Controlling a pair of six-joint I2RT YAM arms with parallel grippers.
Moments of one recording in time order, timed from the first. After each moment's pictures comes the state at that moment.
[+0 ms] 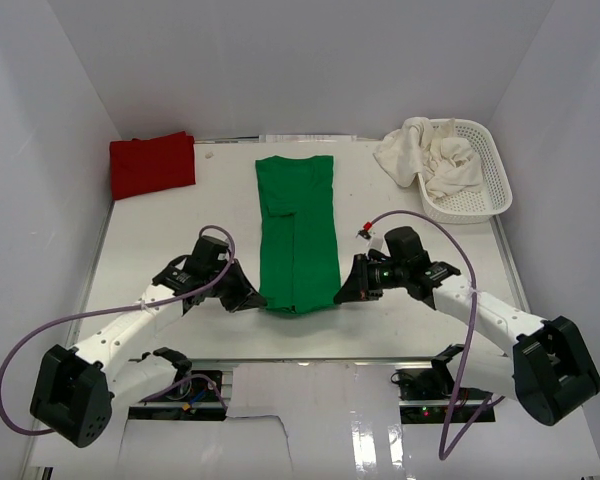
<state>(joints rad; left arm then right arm) -0.50 1.03 0.60 -0.53 0.36 -1.00 0.56 1.14 0.57 -0.18 -0.70 0.59</state>
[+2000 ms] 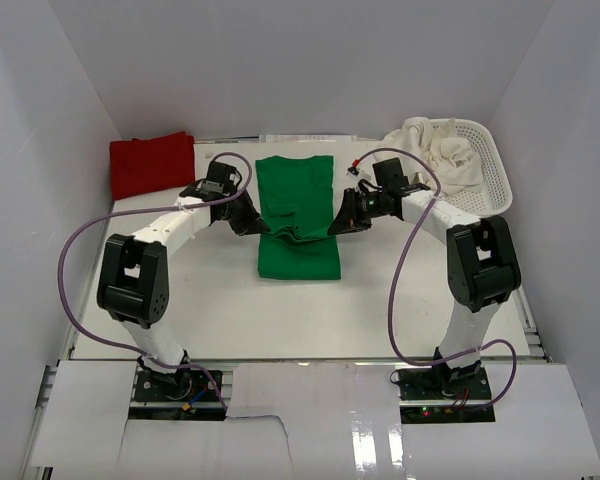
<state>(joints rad) -0.29 1.73 1.24 -0.48 0.35 -0.77 0.35 1.84 1.27 -0.35 -0.79 0.33</state>
